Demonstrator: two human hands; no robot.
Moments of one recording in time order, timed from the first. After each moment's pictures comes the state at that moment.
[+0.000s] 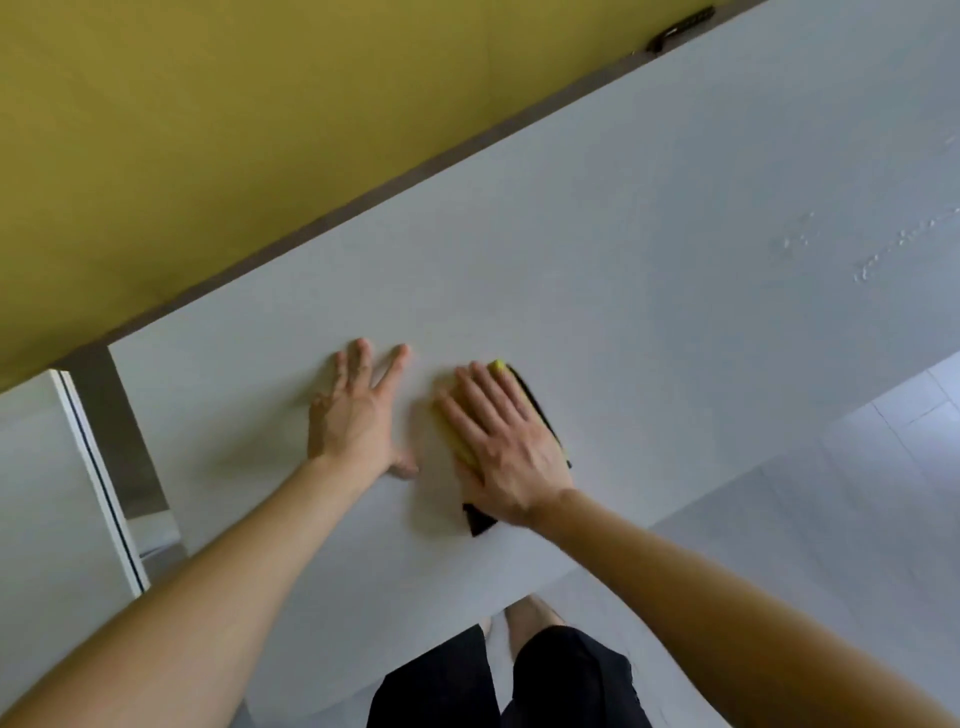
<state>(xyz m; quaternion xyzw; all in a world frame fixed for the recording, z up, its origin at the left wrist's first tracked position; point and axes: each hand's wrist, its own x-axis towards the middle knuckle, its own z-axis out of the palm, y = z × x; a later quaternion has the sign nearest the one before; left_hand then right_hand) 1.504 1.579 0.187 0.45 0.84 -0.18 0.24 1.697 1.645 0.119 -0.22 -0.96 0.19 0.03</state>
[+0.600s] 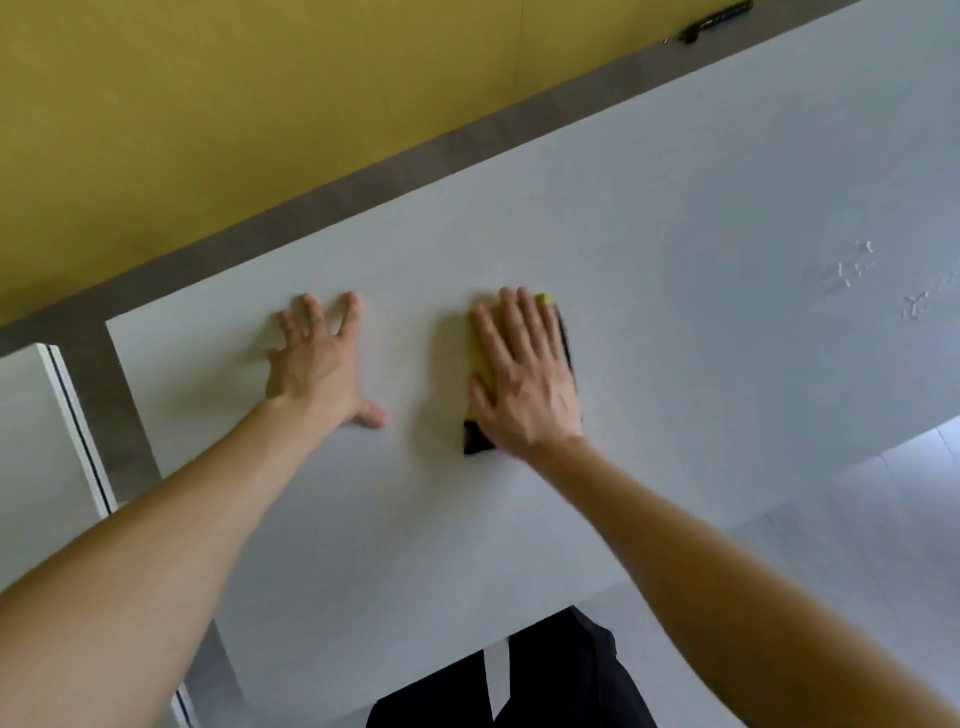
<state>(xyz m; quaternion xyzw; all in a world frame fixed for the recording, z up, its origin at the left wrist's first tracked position) 1.418 1.597 0.186 0.38 0.86 -0.21 0.26 1.629 1.697 0.121 -0.34 -0.92 0.17 0.07</state>
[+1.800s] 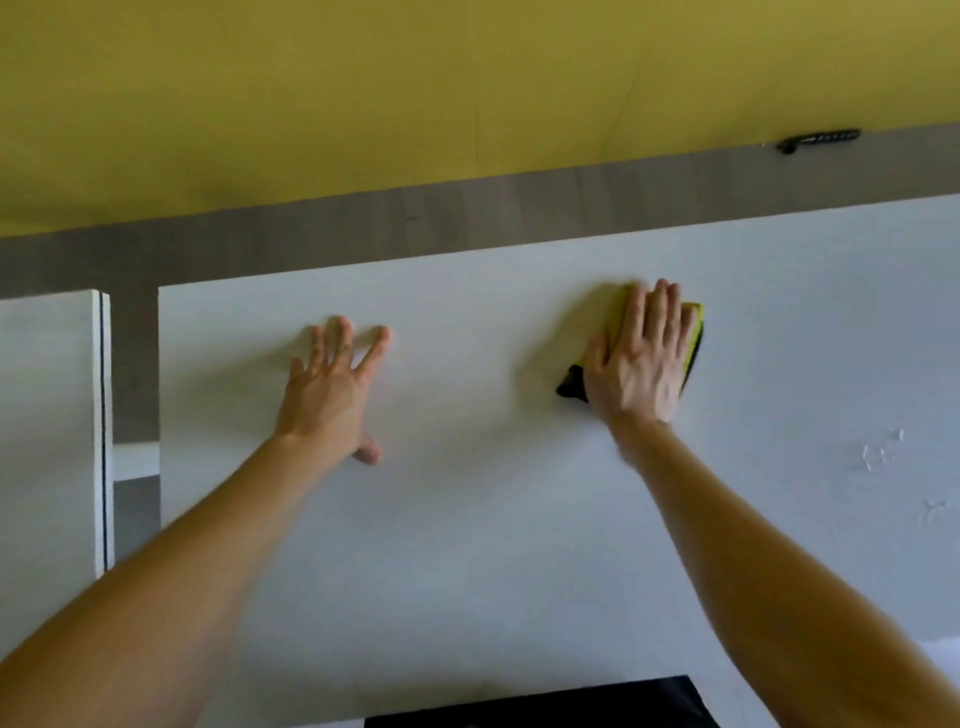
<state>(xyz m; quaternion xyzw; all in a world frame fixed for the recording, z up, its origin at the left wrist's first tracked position) 1.415 1.593 0.178 0.35 0.88 -0.18 0.28 1.609 1.860 0.116 -0.43 -0.90 0.10 0.04</state>
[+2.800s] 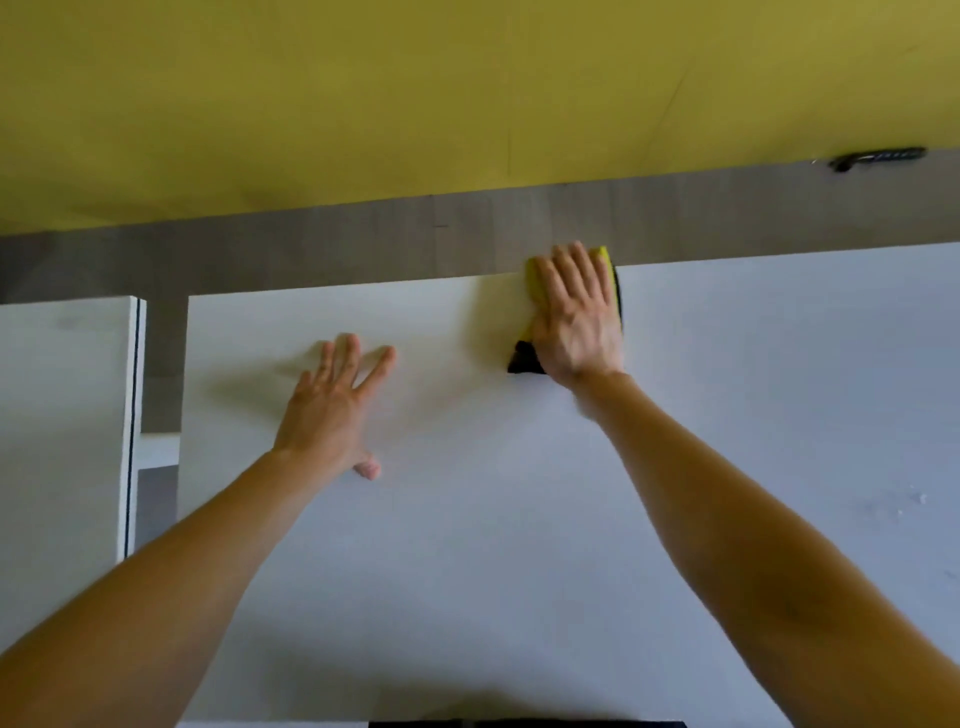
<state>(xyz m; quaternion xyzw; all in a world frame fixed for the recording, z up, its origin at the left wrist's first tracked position) 1.415 1.592 0.183 0.34 0.88 -0.18 0.28 1.513 1.886 0.105 -0.19 -0.97 0.15 0.08</state>
